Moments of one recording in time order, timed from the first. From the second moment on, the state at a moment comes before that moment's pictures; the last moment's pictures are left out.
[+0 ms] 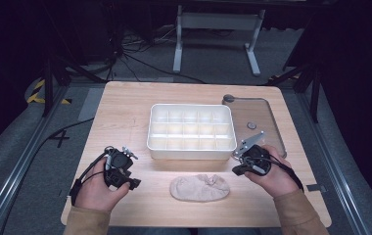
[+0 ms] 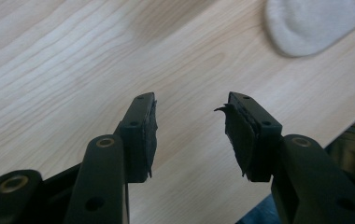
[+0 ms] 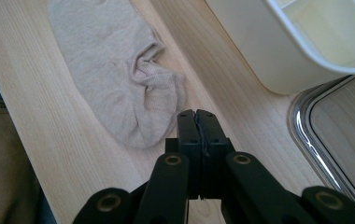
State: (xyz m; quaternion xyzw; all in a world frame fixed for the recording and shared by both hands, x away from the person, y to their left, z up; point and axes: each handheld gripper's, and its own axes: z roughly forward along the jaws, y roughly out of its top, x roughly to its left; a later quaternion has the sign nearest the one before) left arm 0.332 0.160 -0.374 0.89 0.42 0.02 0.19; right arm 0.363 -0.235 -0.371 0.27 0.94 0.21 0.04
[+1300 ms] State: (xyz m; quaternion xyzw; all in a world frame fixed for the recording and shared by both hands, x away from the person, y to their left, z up) left arm 0.329 0.123 -0.372 0.90 0.39 -0.01 0.22; right arm 0.340 -0.184 -0.389 0.20 0.94 0.28 -0.02
